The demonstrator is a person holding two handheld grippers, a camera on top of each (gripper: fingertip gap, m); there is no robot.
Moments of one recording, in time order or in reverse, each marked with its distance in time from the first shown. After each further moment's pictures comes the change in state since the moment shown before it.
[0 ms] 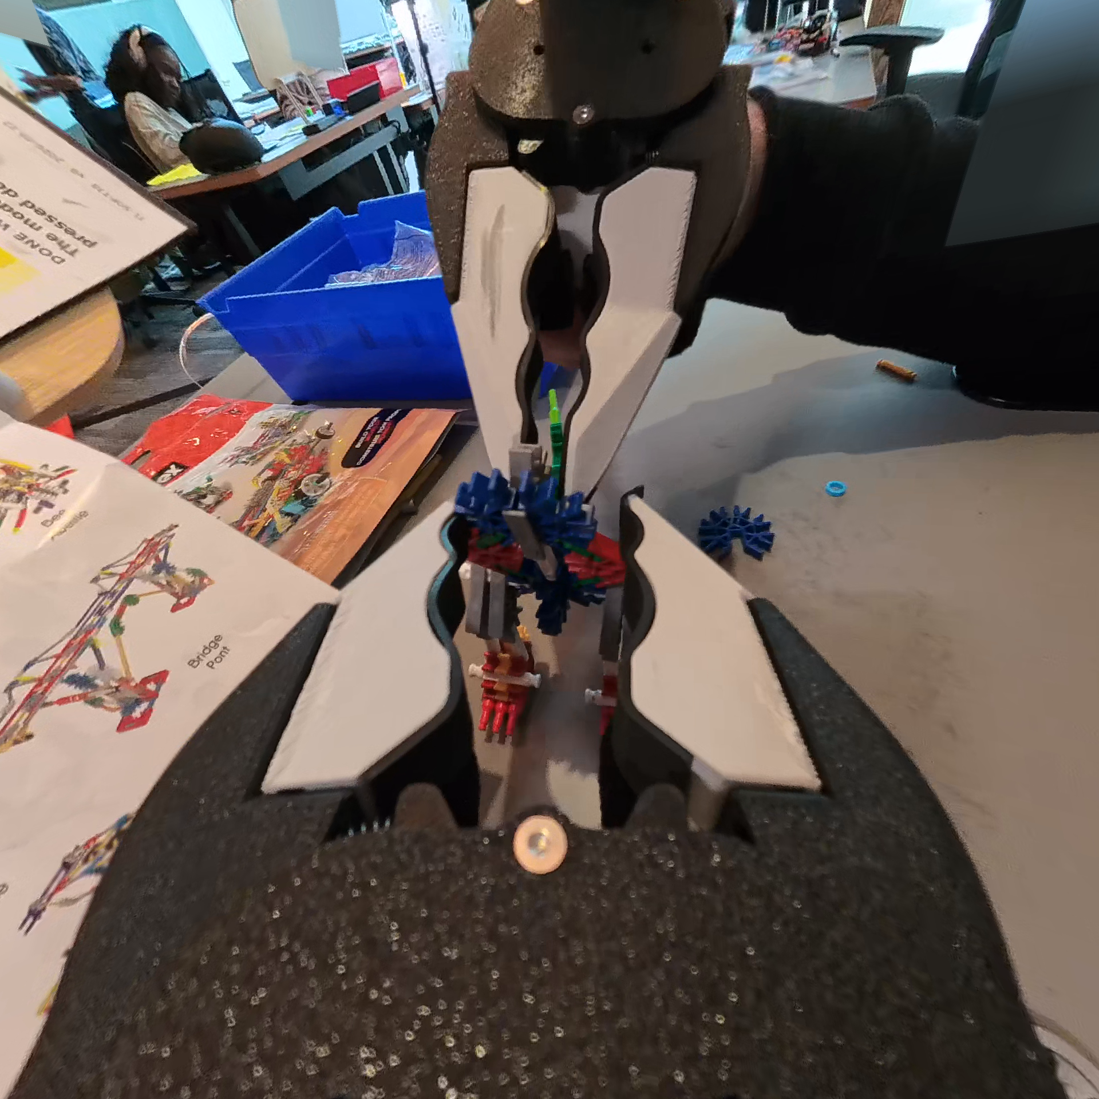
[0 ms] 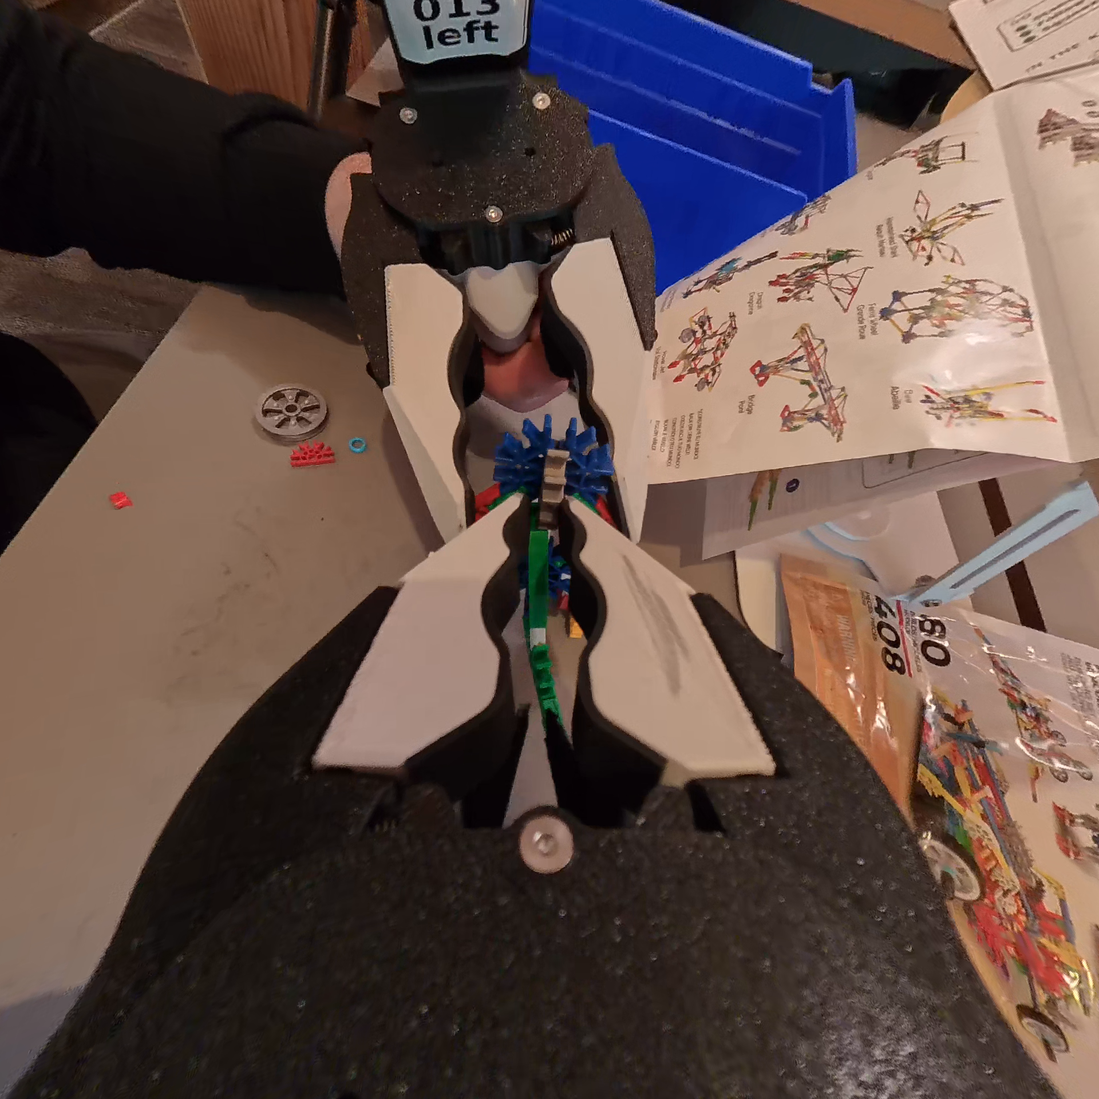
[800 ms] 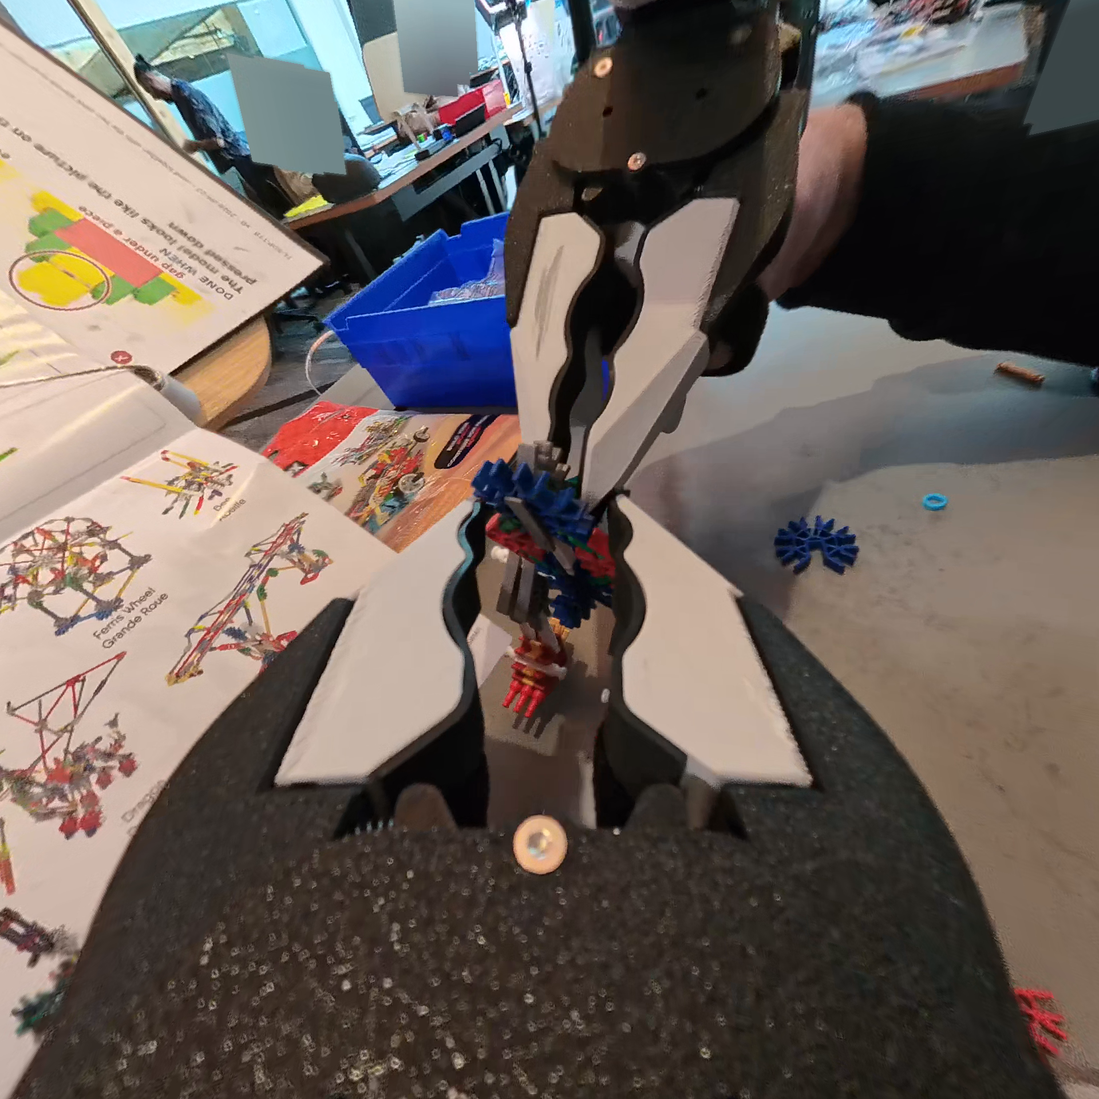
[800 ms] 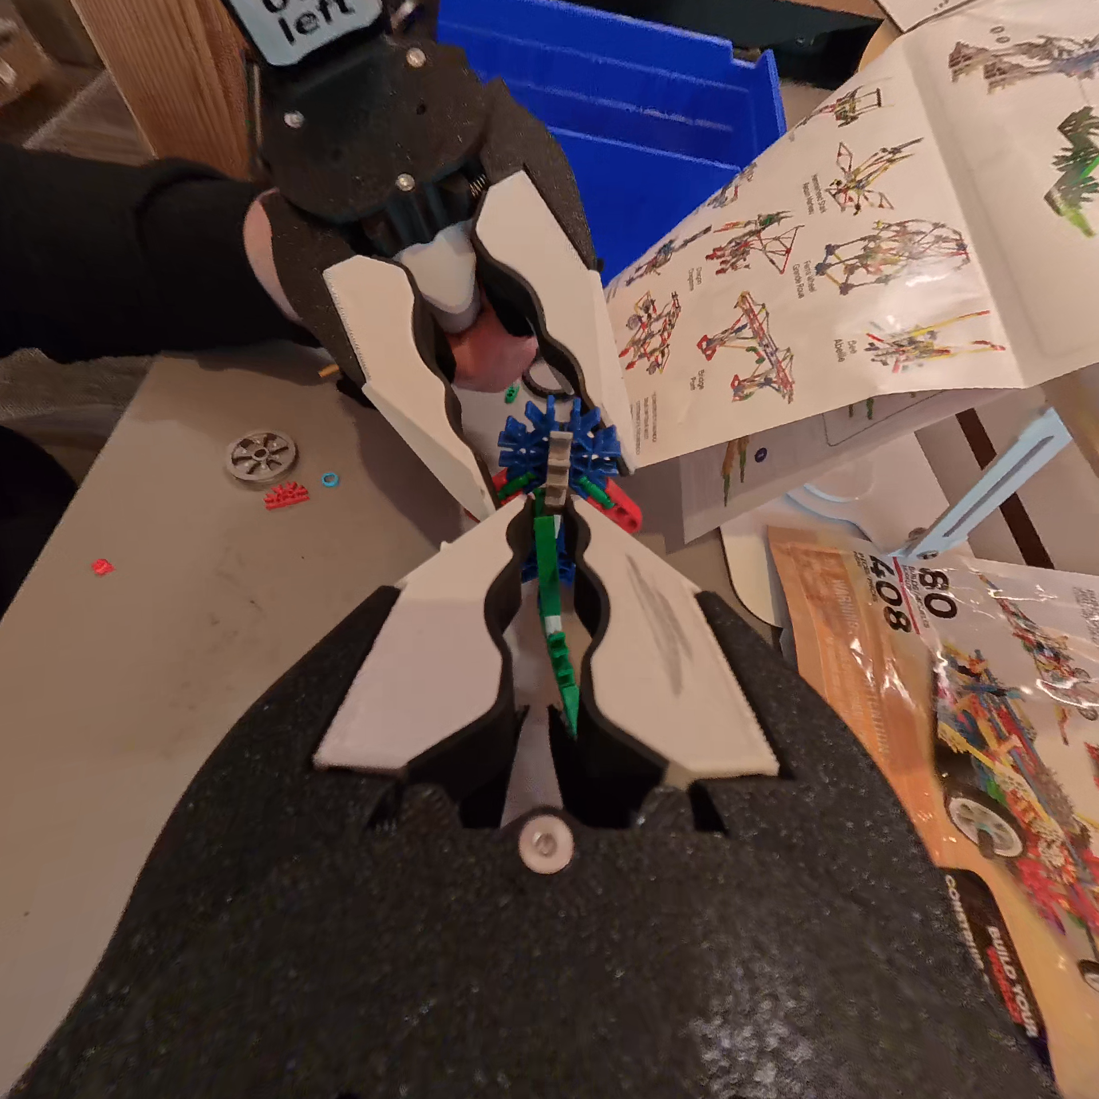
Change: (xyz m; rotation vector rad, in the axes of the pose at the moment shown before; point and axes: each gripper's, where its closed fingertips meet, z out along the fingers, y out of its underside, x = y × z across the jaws) left arm -0.024 -0.007 -0.012 0.008 -0.165 0.048; right arm 0.014 0.001 0.001 0.033 0.056 0.132
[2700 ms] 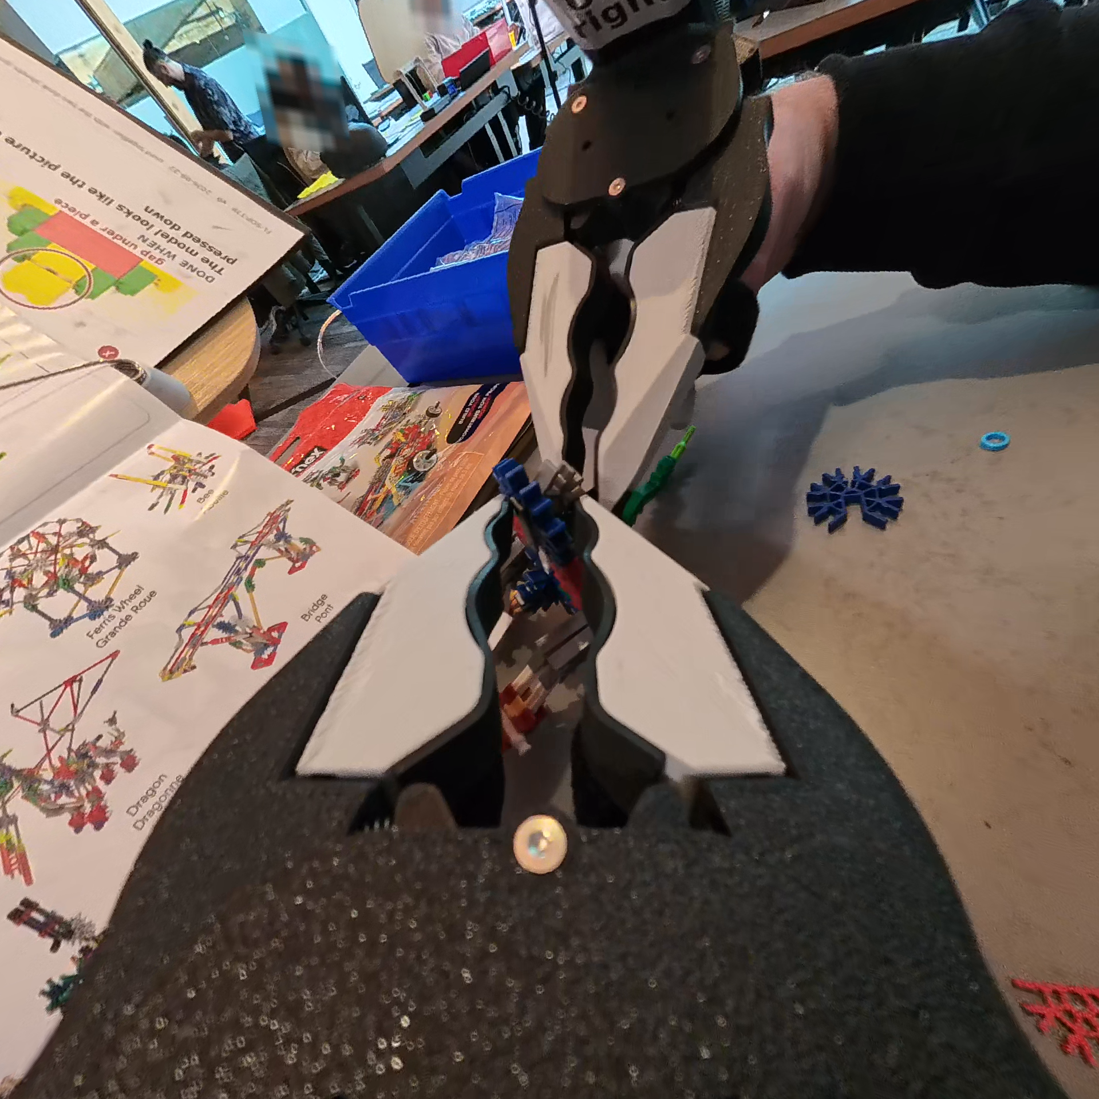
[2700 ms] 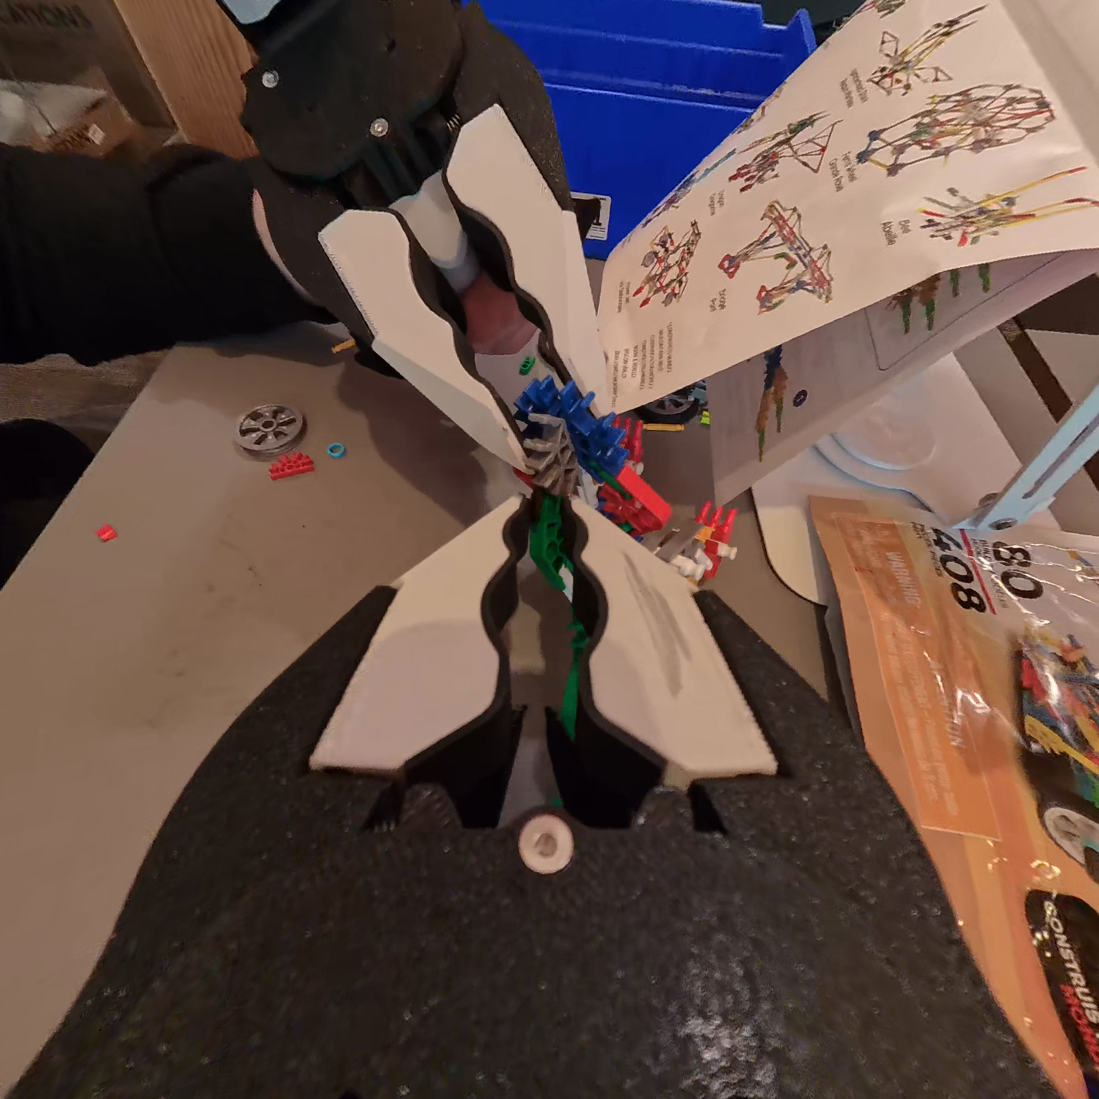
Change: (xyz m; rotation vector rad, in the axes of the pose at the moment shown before) left arm 0.002 0.014 0.005 -0.067 -0.039 0.093; right arm 0.001 0.028 0.007 0.033 -0.061 0.036
